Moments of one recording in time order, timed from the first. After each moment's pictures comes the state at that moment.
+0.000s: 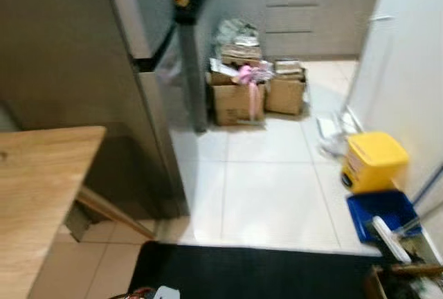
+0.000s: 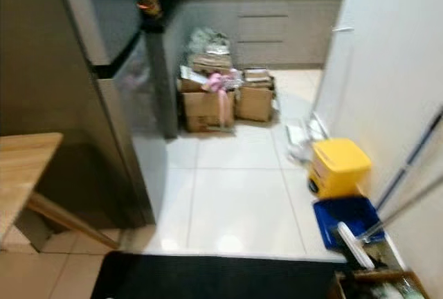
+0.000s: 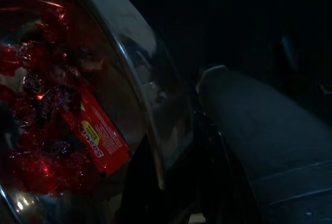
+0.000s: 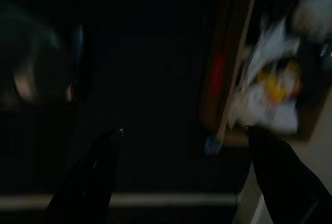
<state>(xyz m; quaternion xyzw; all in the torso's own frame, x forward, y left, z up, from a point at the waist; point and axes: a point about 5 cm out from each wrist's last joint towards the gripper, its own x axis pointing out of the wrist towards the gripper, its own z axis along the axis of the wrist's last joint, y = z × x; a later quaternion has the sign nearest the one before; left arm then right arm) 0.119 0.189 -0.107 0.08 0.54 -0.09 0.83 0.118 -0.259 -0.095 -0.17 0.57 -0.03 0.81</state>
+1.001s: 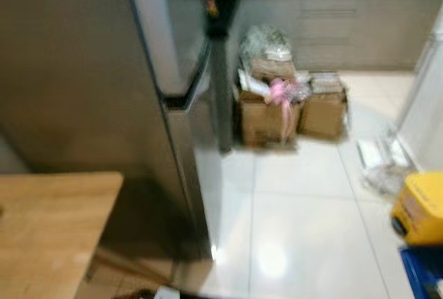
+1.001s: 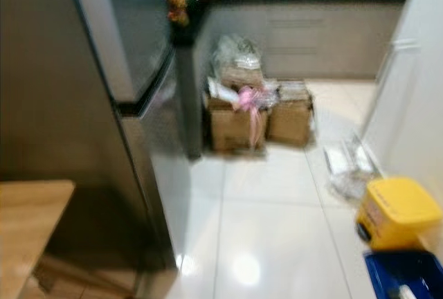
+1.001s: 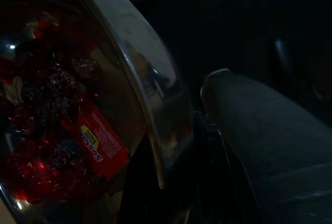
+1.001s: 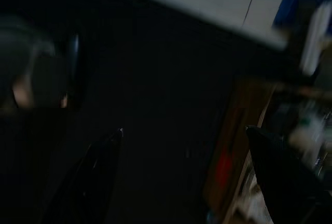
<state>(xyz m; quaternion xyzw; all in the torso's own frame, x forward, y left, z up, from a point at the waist) 0.120 0.188 -0.107 0.08 0.53 -0.09 0.84 0.119 -0.259 -0.095 -0.17 0.56 -0.03 0.81</state>
